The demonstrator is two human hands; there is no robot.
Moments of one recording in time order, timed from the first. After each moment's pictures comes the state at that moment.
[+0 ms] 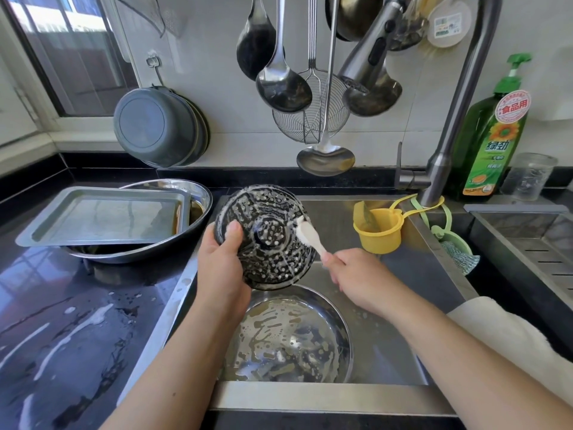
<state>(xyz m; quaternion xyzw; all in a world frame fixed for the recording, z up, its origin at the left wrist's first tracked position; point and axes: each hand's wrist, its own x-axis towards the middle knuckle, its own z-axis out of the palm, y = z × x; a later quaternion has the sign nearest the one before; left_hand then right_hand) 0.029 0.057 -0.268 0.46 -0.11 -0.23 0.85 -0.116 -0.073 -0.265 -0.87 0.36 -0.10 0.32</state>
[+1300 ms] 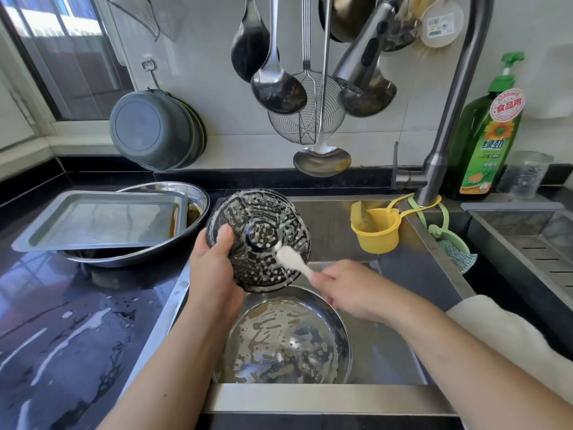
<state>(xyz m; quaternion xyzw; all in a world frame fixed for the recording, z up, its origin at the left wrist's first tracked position) 0.035 0.058 -0.269 0.47 -0.10 -0.22 0.85 -0.119 -0.069 -0.266 -0.88 0.33 0.01 0.35</state>
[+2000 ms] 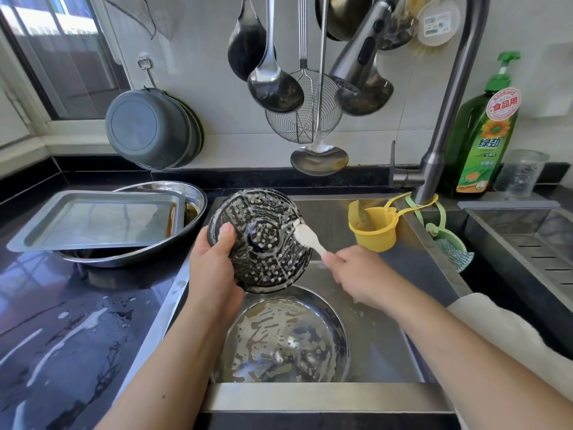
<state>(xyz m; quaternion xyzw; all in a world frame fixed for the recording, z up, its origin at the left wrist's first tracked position) 0.033 0.057 -0.269 0.48 -0.12 -0.22 0.84 -0.120 -0.081 -0.262 -0.86 0.38 -0.07 0.34</state>
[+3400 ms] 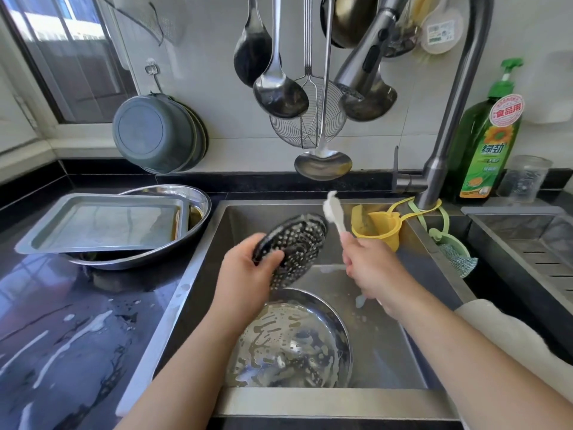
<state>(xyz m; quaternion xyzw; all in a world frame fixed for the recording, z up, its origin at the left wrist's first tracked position) 0.024 0.061 -0.280 0.69 -0.41 -0.08 0.59 -0.119 -0.090 -0.263 -0.74 0.42 -0.22 0.47</state>
